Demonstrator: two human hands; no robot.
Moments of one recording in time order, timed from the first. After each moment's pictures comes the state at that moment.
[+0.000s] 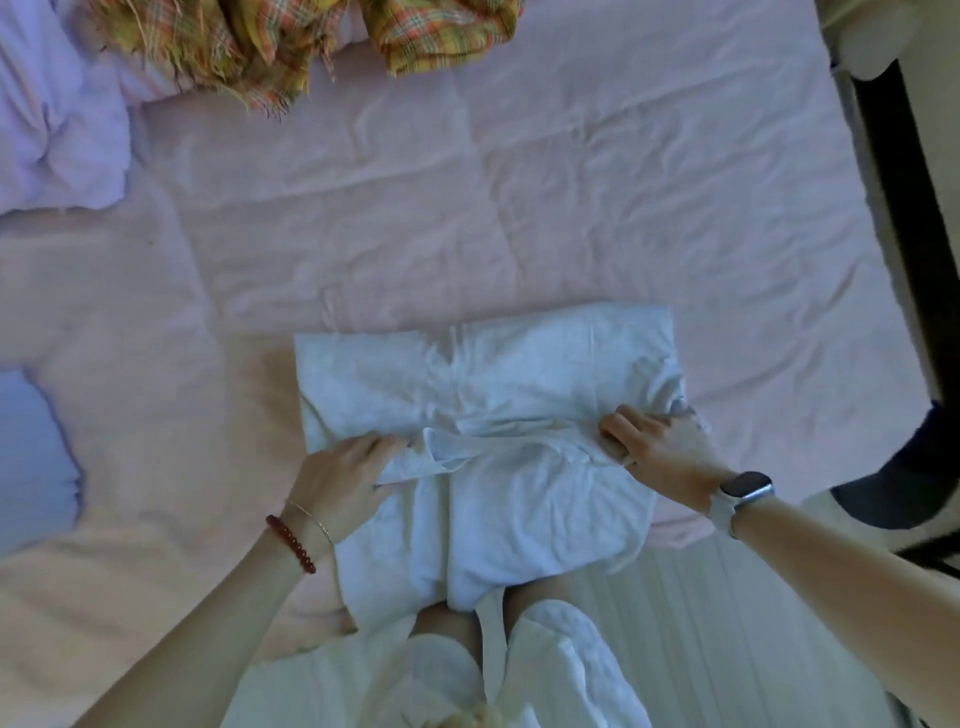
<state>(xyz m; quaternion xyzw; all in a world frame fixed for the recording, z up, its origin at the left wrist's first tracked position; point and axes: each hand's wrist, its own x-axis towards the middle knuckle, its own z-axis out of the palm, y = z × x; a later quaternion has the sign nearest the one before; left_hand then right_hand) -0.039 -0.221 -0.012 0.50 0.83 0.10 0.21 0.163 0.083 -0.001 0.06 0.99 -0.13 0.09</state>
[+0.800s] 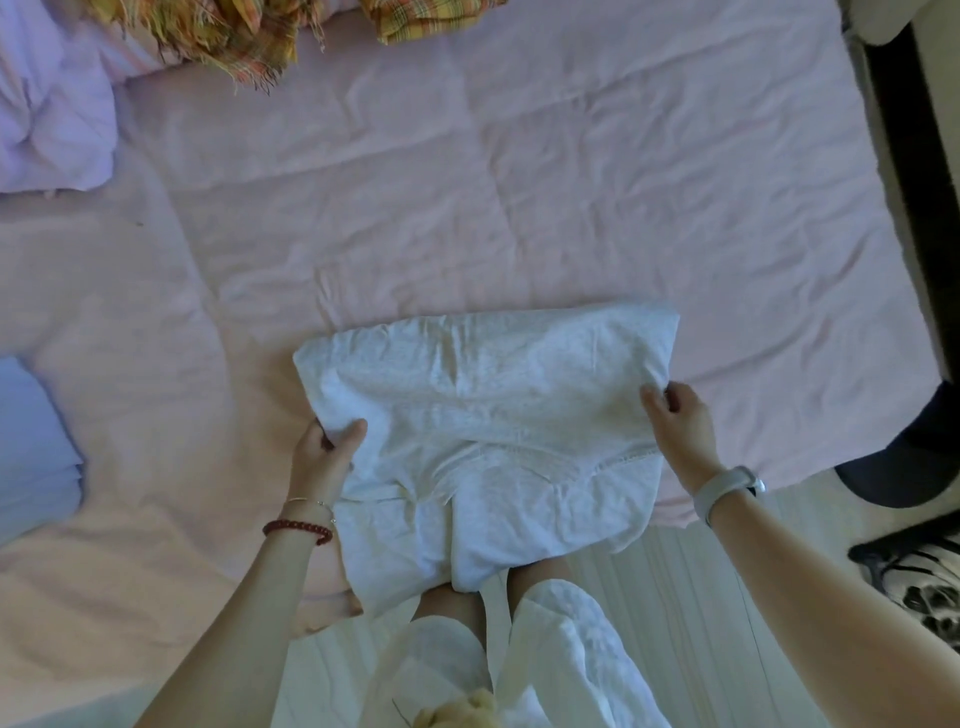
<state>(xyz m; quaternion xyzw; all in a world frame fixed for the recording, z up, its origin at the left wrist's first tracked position) -0.027 -0.230 -0.030 -0.16 0.80 0.42 0.40 0.176 0.064 -0.014 0.61 0.66 -0.42 0.07</state>
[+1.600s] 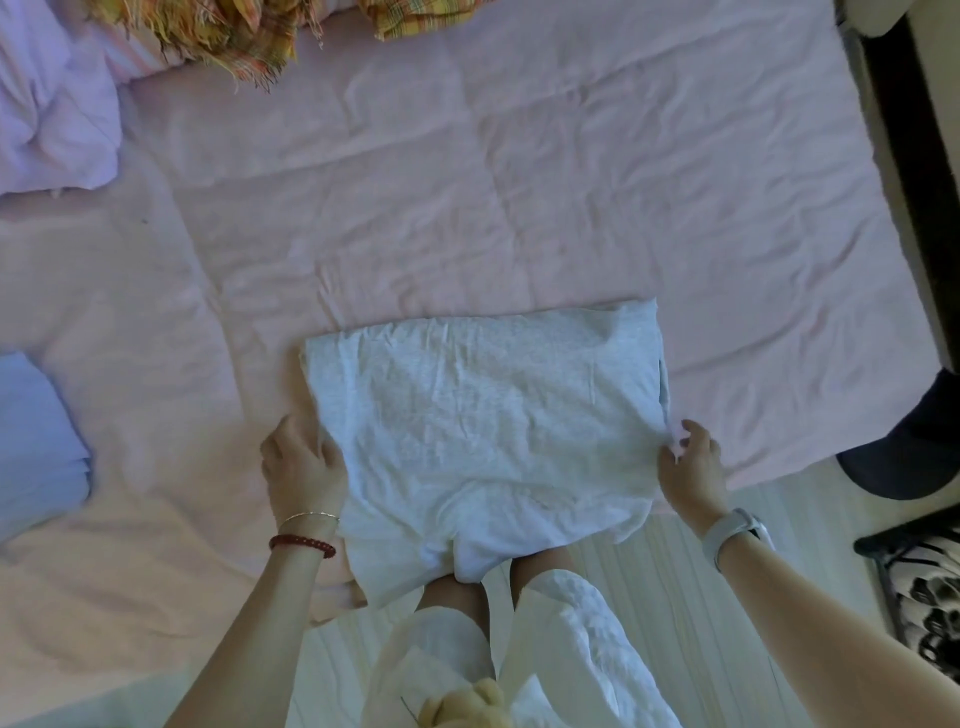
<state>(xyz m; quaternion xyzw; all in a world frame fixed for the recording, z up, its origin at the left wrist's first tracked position) -0.013 -0.242 -0.018 -0.03 0.95 0.18 0.25 0.230 0.032 -0.015 0.65 0.67 -0.33 0.17</state>
